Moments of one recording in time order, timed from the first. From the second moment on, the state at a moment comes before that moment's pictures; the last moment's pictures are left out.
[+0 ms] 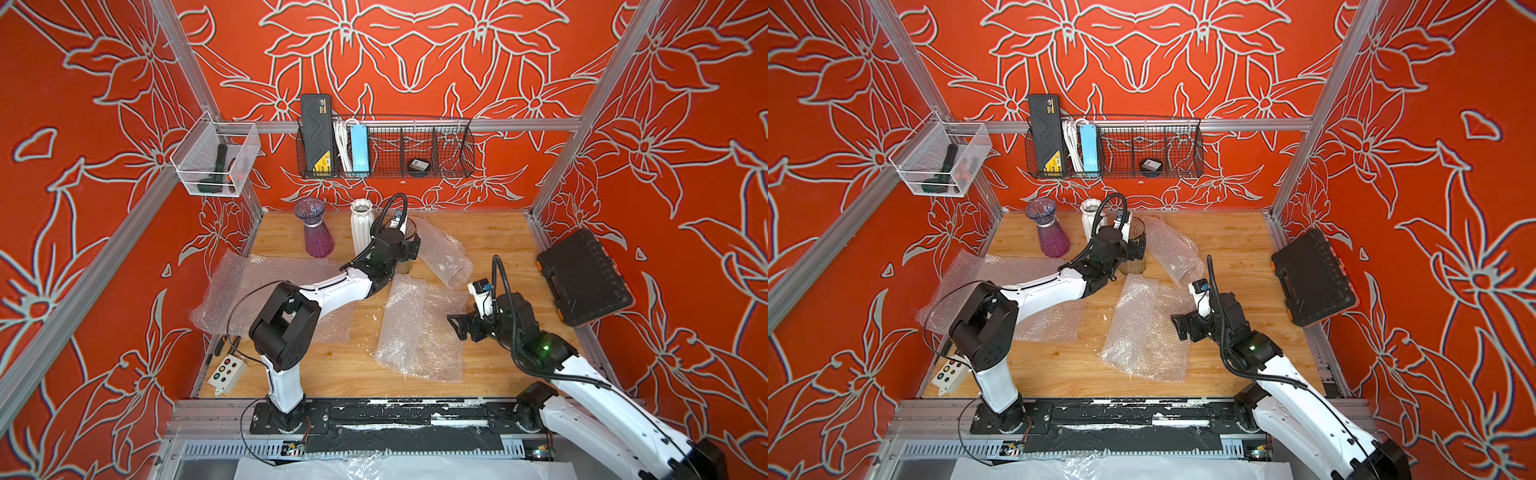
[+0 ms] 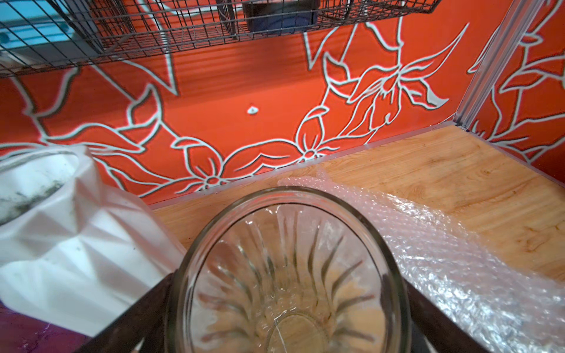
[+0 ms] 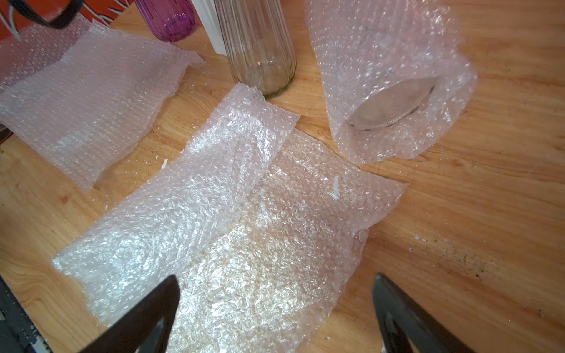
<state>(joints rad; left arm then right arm) -0.61 1.81 1.24 0.30 -0.38 -0.04 0.54 0.73 0.47 -0.35 -0.11 0.16</state>
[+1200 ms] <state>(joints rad) -0.60 1.89 1.25 0.46 -0.43 0.02 0.54 0.70 0.47 -0.40 -0.07 0.15</state>
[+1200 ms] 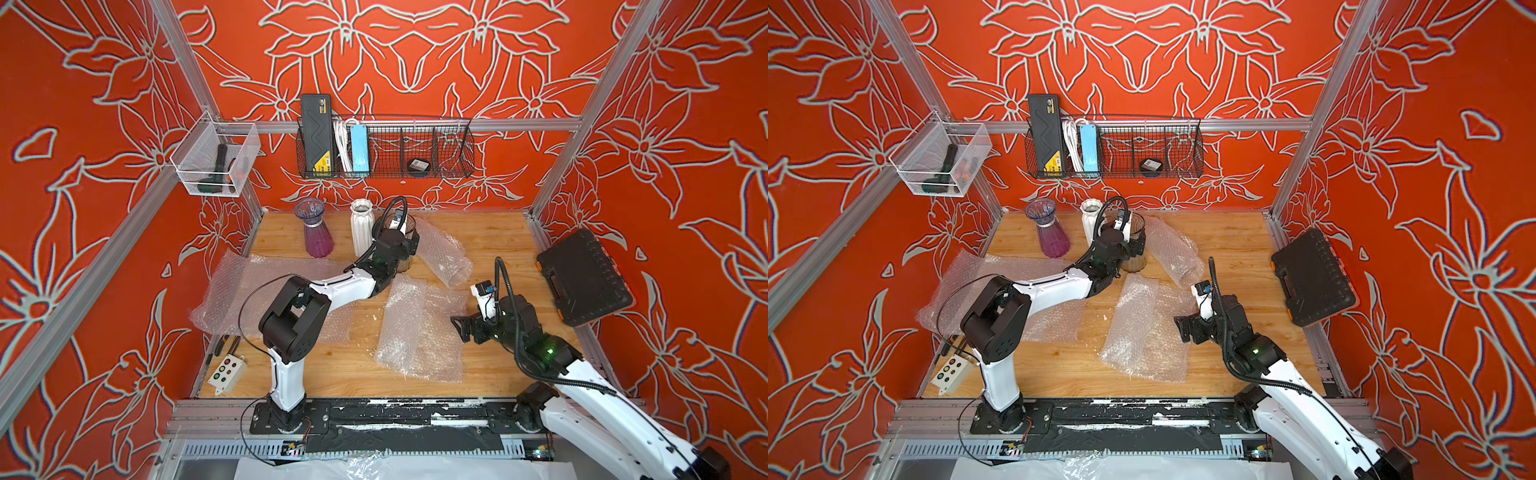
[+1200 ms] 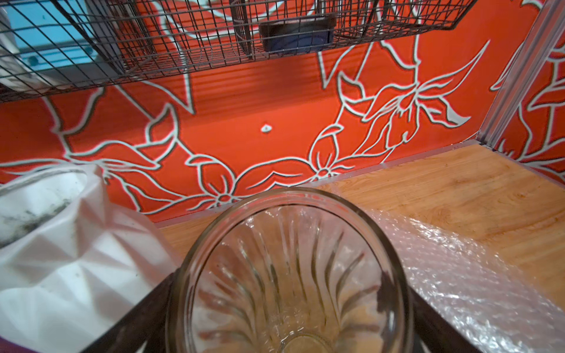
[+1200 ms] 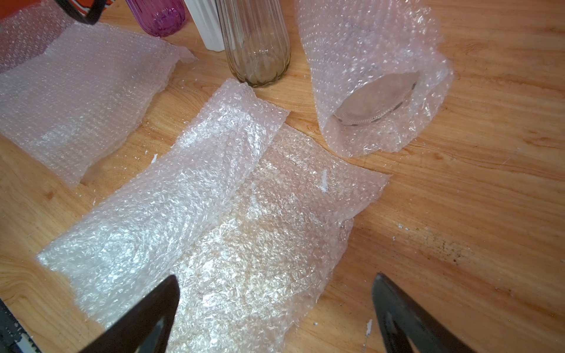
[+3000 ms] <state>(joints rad) -0.63 1.69 1.05 0.41 -0.42 -0.06 0.54 0.60 0.47 -0.40 -0.07 0.14</state>
